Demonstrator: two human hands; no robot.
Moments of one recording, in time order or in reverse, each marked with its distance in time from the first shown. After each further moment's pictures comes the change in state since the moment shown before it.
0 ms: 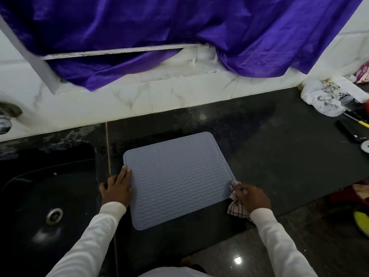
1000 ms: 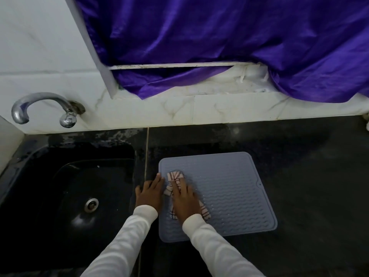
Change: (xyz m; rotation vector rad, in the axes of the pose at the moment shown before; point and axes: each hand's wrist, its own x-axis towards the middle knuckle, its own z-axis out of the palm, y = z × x) left_hand 0.001 0.009 -0.013 -0.007 -0.069 -0.042; right_hand -0.049 -0.253 0.152 -0.295 -0.072 -0.778
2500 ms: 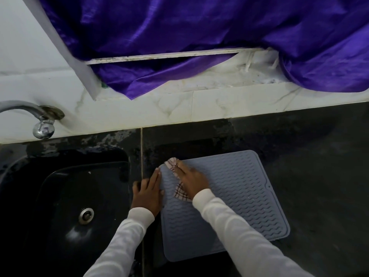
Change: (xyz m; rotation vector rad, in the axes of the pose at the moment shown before) left_hand 0.054 -0.024 0.004 0.073 0.181 0.170; right_hand 0.093 0.037 -0.054 -0.033 -0.046 -0.161
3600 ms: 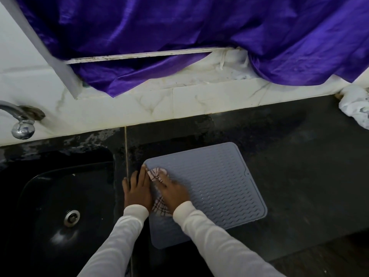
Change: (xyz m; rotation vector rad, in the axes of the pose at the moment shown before) left_hand -0.011 0.030 0.006 0.002 -0.037 -0.141; right_hand -0.058 -0.041 0.019 0.172 0.032 0.029
